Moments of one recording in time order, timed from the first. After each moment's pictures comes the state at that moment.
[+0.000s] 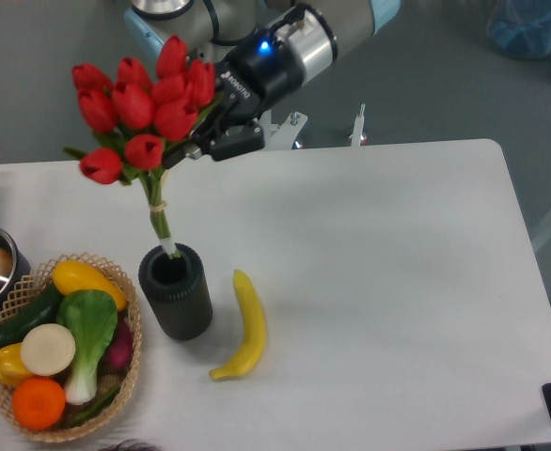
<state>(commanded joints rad) 2.74 -1.50 -1.87 -1.09 0.09 1.29</state>
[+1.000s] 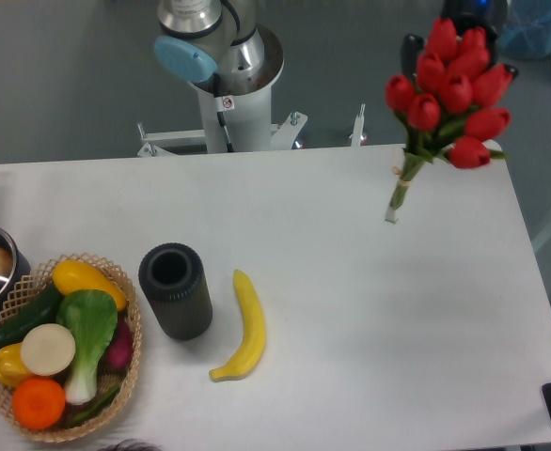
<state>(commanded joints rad) 3.18 -1.62 -1.84 -1.08 0.31 1.29</state>
